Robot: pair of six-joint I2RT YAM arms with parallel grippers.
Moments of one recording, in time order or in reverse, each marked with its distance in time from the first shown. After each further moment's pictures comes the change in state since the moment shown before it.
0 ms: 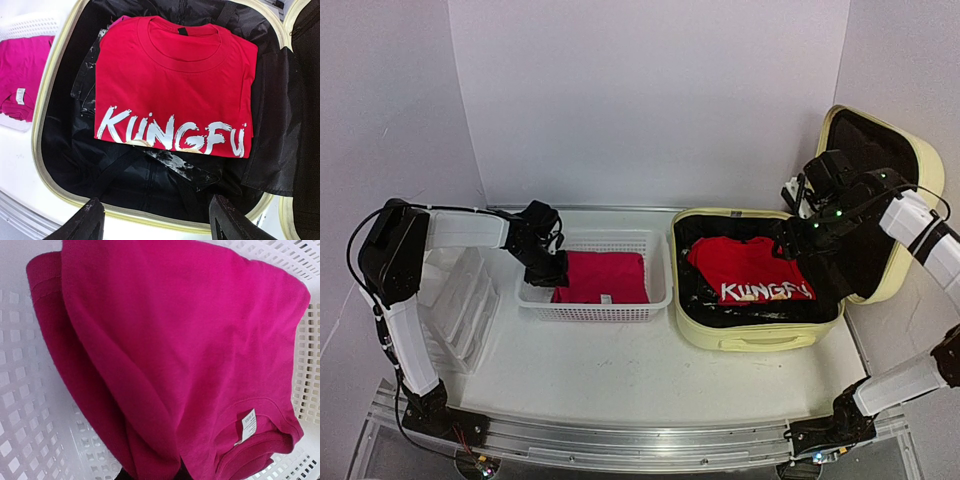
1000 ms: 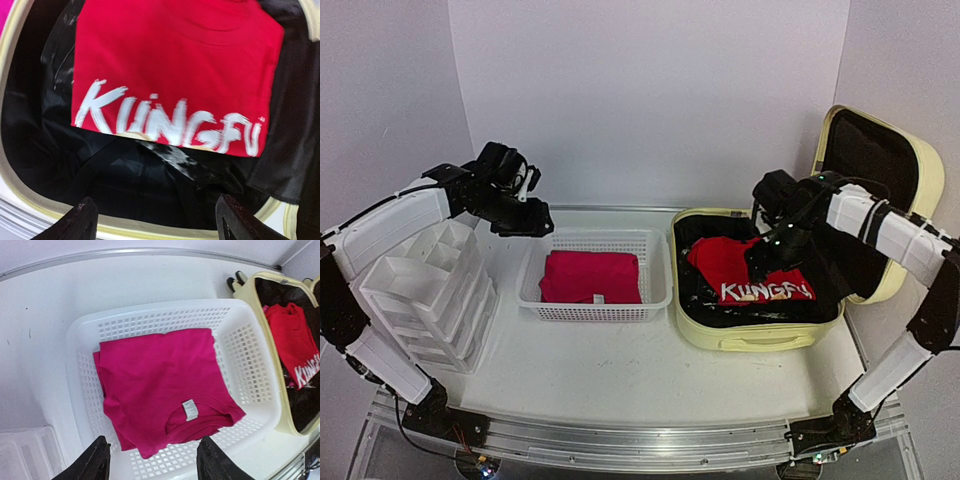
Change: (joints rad) left arm -0.035 -0.370 0.153 -0.249 -0.184 0.158; right arm 0.113 0.228 0.018 -0.044 0.097 -0.016
